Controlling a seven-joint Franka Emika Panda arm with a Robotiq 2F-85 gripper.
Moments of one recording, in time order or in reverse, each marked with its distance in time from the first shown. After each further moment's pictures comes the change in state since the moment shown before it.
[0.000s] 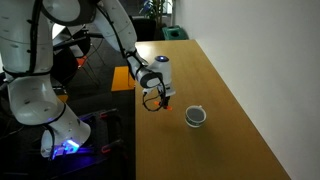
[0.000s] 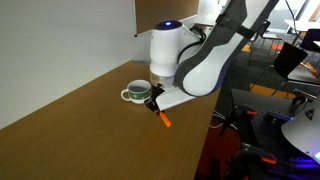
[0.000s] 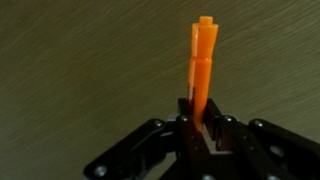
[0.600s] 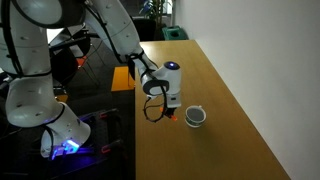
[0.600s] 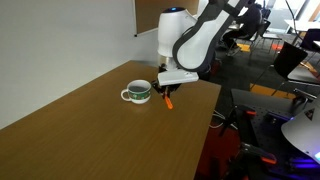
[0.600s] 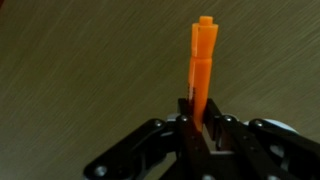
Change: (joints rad) arm -0.170 -0.062 -0.001 0.000 0.038 -0.073 0.025
